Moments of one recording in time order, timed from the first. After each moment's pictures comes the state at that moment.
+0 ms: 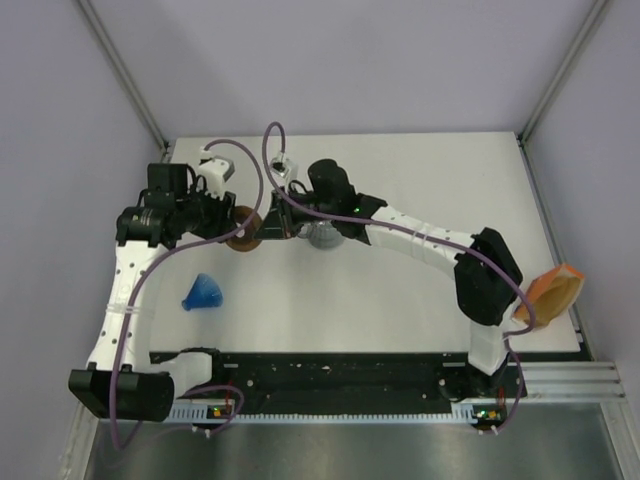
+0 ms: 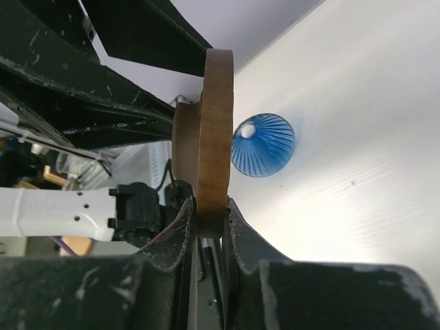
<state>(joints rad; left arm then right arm) -0.06 1.15 1.32 -0.97 0.31 0.24 0.88 1.89 1.55 0.07 -0.65 0.57</state>
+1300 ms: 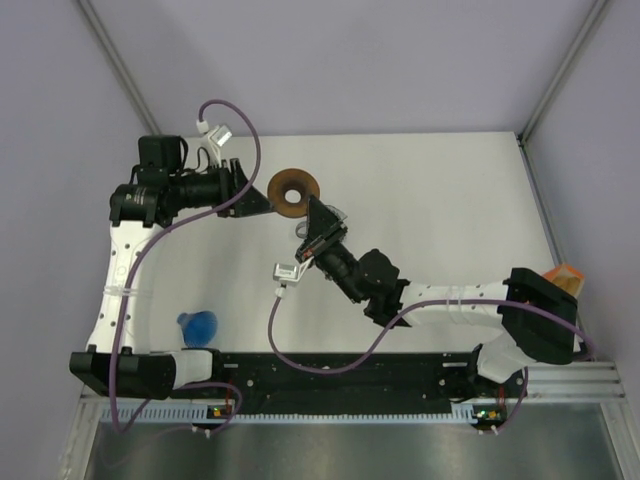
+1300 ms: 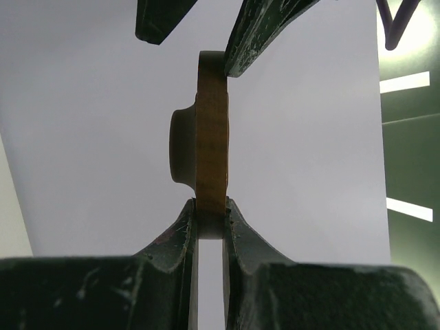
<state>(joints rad) -0.06 1.27 1.56 -0.98 0.93 -0.18 1.20 1.52 0.86 1.00 0.42 -1.74</state>
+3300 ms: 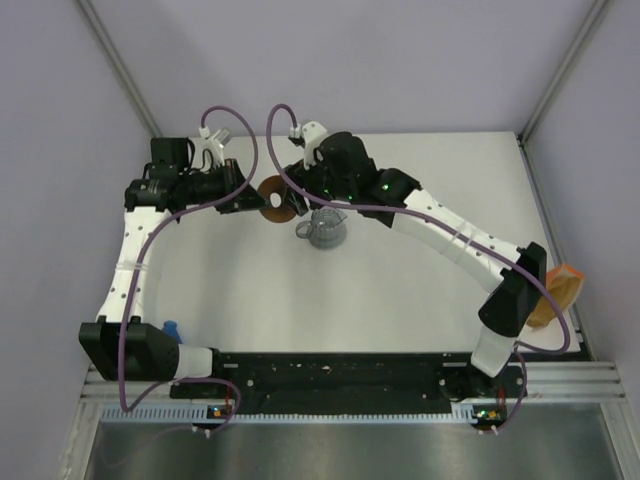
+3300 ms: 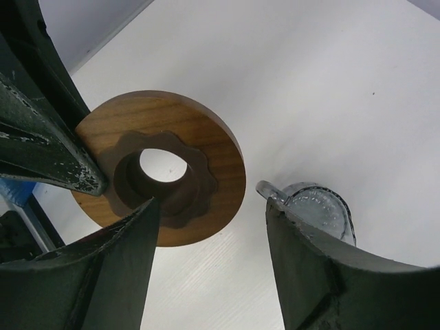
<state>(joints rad) -0.01 1.35 1.45 -0.86 0.90 -0.24 0.87 1.75 1.79 -0.49 -0.04 0.14</state>
